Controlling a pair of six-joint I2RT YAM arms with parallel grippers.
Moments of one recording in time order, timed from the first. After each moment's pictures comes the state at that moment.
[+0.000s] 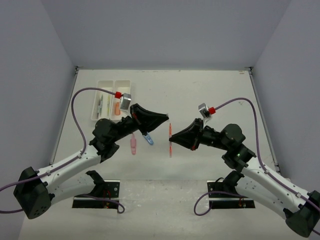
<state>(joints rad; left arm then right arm) -0.77 1.00 0.61 0.78 0.39 -0.71 0.74 0.73 0.56 0.30 -0.59 0.69</state>
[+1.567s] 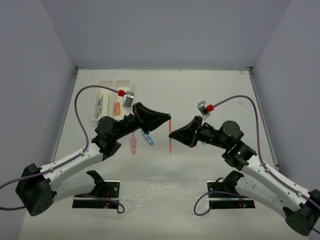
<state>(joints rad) -0.77 1.04 0.64 0.79 0.41 -0.74 0.74 0.76 0.61 0.19 -0.50 0.64</state>
